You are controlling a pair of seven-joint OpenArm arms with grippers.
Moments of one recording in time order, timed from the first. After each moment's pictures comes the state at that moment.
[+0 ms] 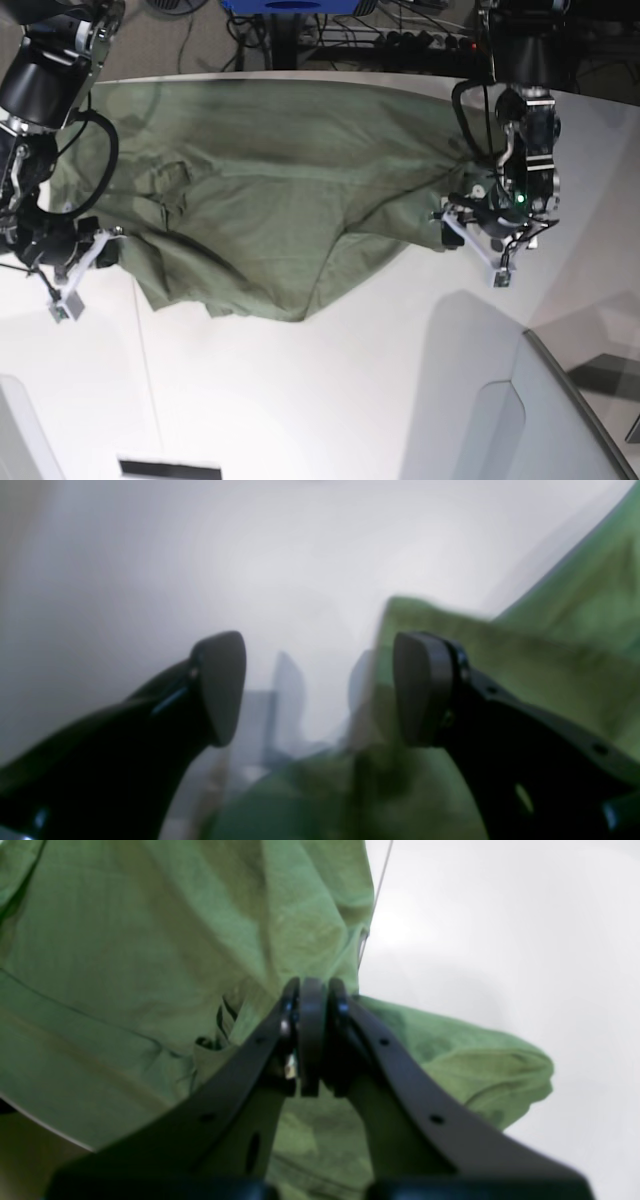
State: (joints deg) left arm -2.8 -12.7 -7.5 71.0 -8.2 -10.4 36.2; right arm 9.2 7.5 26.5 78.5 16.8 40.0 -66.6
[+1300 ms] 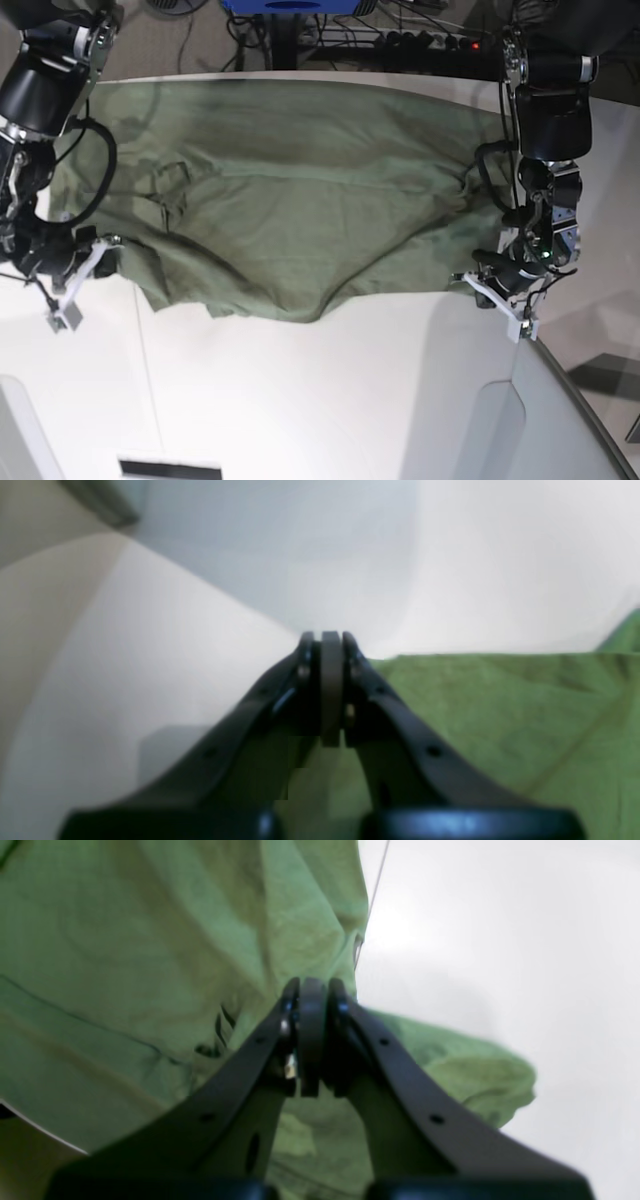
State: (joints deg) left arm -16.5 -17.0 -7.3 53.0 -12.2 -16.0 24.7; right arm 10.8 7.6 26.4 78.5 16.6 40.0 -66.5
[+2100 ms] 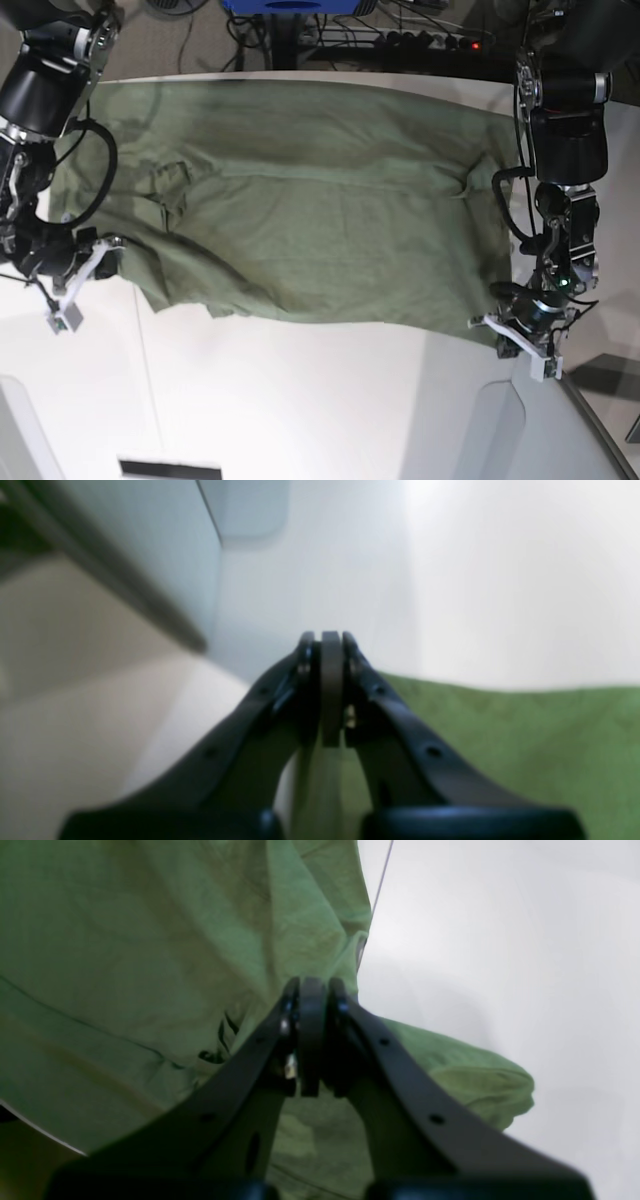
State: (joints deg) left arm -21.3 -19.2 -7.0 53.0 -12.2 -16.2 16.4; right arm 11.1 7.5 26.4 78.4 16.6 39.9 -66.5
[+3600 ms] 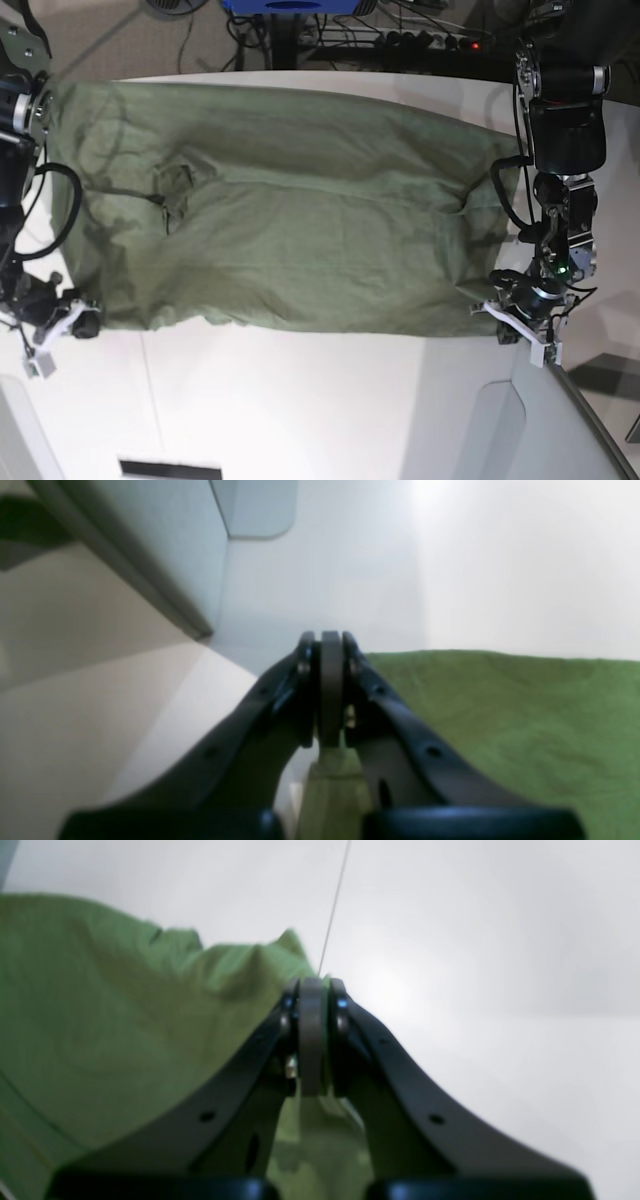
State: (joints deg) left arm -19.0 -19.2 -7.5 53.0 -12.4 -16.2 15.9; right arm 24.9 19.0 16.8 47.8 16.5 39.9 -36.6
